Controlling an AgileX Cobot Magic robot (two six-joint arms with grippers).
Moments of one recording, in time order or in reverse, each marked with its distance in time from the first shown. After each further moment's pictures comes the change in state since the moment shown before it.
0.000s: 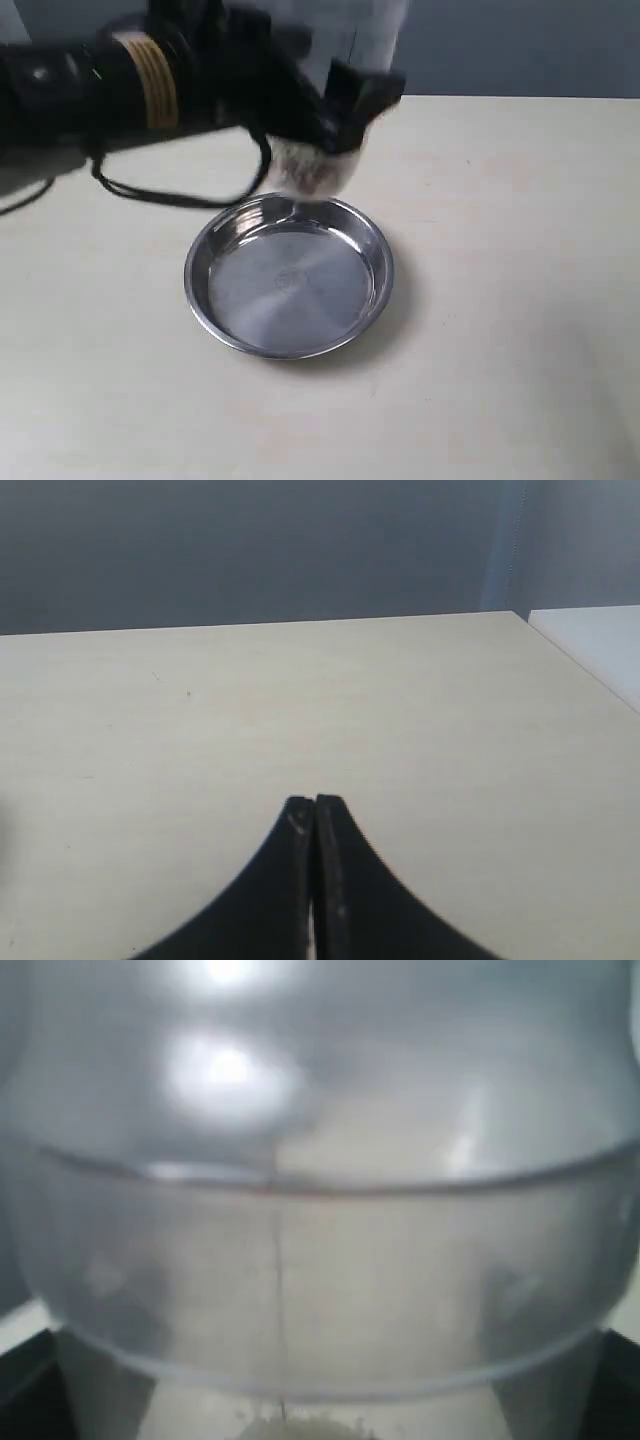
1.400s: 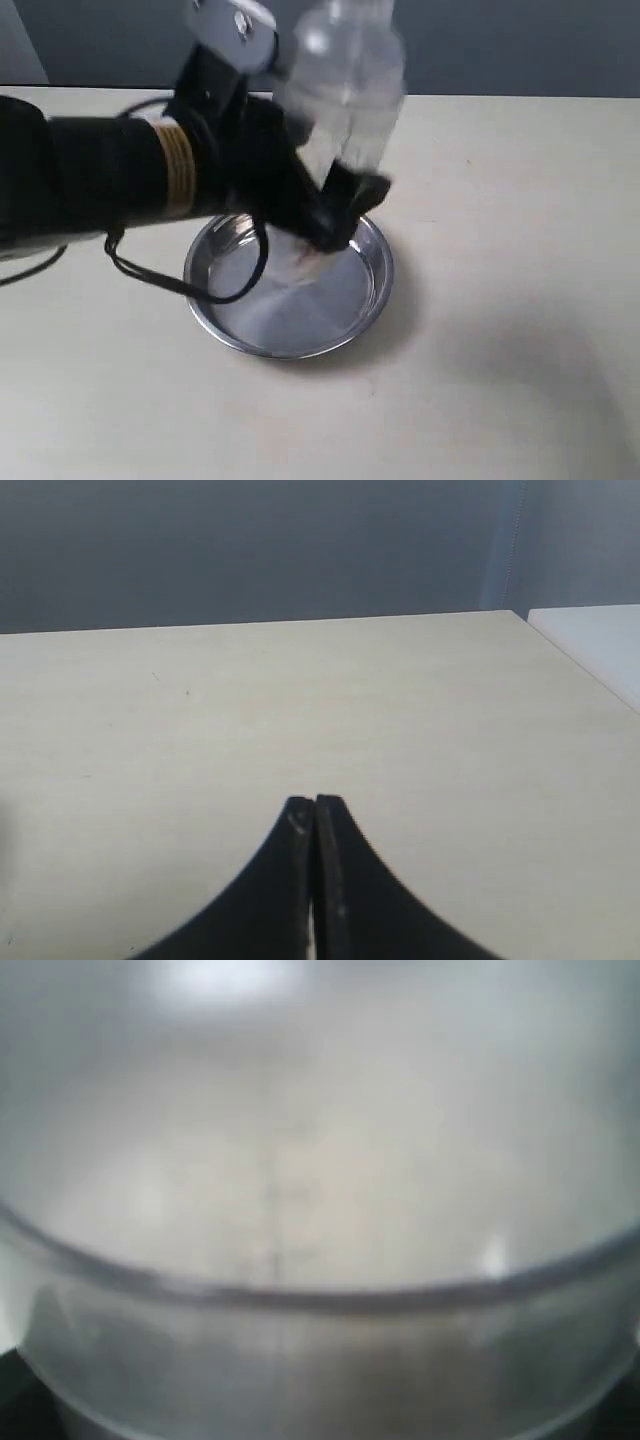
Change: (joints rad) left arm -0.010 0.035 0.095 0.178 0.101 -0.156; right arm 0.000 0.000 0.000 0.000 0.000 0.000
